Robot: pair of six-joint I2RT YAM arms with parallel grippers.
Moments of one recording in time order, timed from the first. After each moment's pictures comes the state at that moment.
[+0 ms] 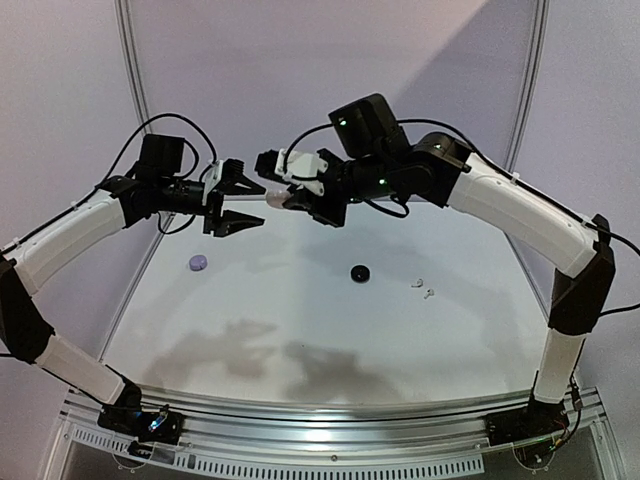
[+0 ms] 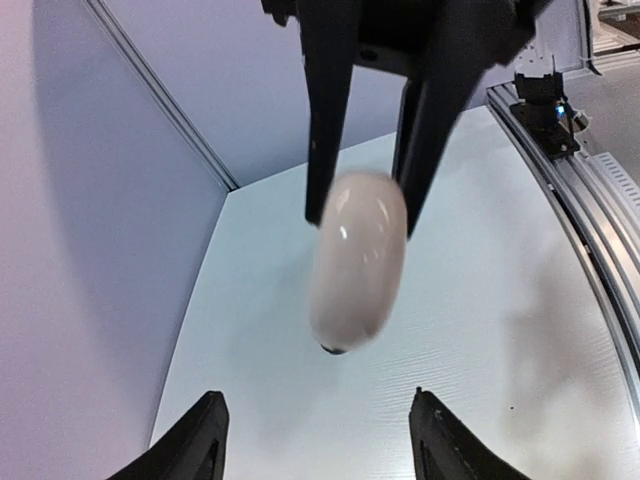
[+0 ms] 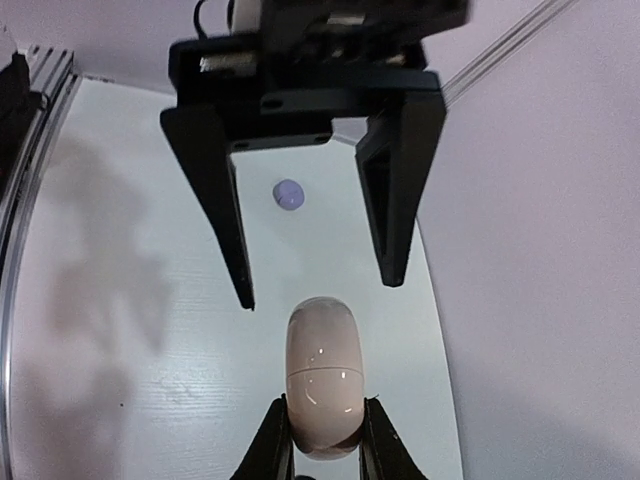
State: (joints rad) left arm -0.39 1.41 1.28 -0.37 0.90 0.87; right arm 1.02 1.90 2.11 -0.70 -0.02 -0.63
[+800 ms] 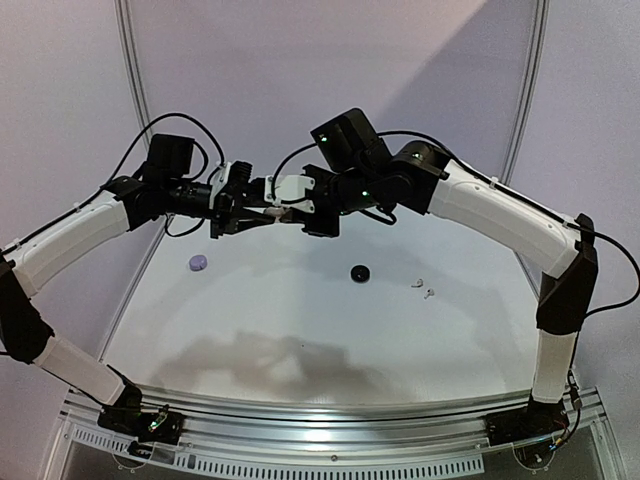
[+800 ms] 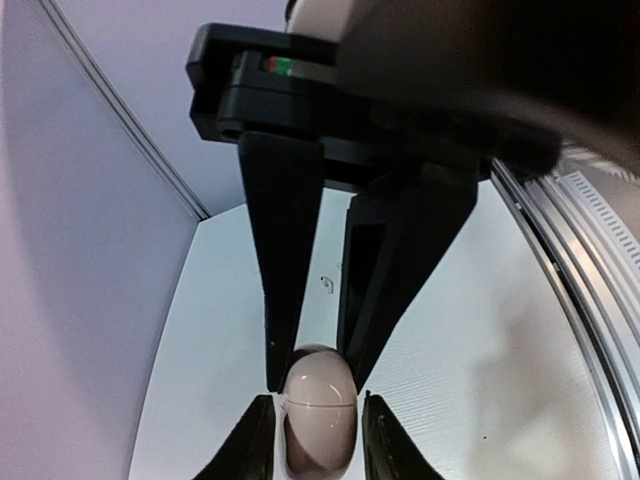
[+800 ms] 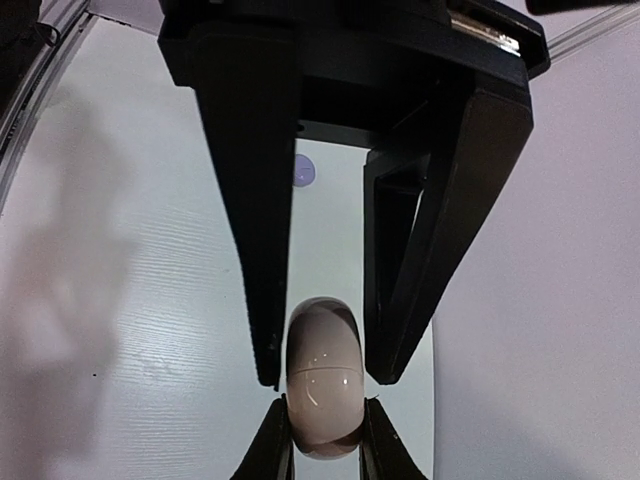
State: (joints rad) left arm -0.46 1.42 1.29 -0.37 0.93 0.84; right arm 1.04 1.97 2.13 -0.74 0.01 -0.79
